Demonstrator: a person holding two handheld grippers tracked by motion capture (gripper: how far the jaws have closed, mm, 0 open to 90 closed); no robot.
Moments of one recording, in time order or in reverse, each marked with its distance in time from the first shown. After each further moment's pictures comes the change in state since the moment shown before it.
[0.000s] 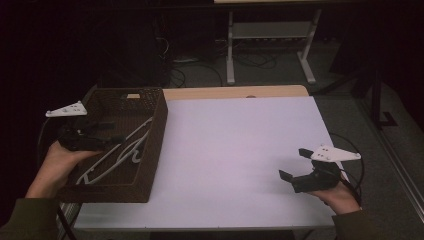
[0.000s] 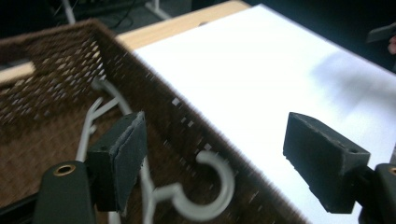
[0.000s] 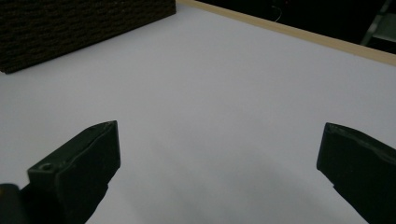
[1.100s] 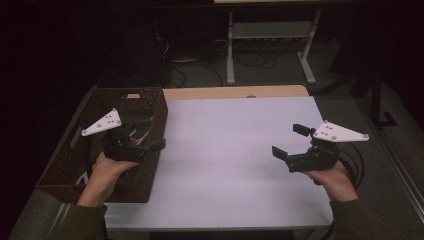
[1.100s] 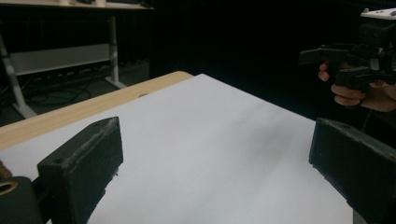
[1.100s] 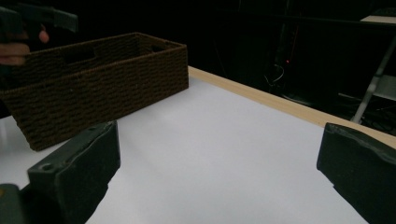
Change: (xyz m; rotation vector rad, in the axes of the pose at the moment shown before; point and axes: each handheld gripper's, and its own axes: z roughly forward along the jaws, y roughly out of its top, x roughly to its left) left arm -0.068 -0.003 0.061 -0.289 -0.151 0.044; right arm 0.010 0.065 -0.005 -0.203 0.041 -0.005
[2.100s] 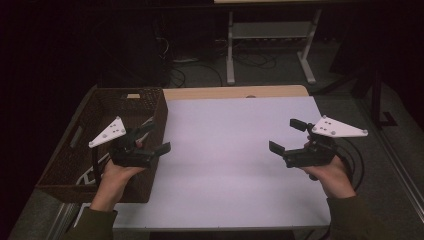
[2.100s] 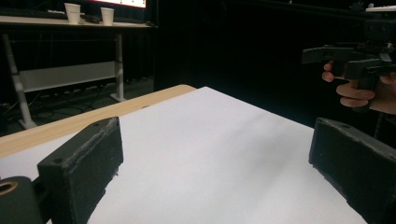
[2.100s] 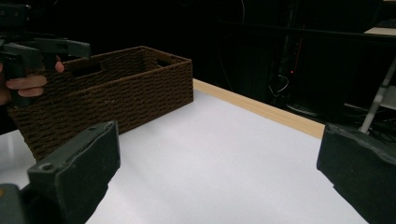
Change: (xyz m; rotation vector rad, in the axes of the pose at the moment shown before) left arm -0.003 -0.022 0.008 -0.072 0.022 0.022; right arm 0.002 0.010 0.006 -0.041 0.019 0.004
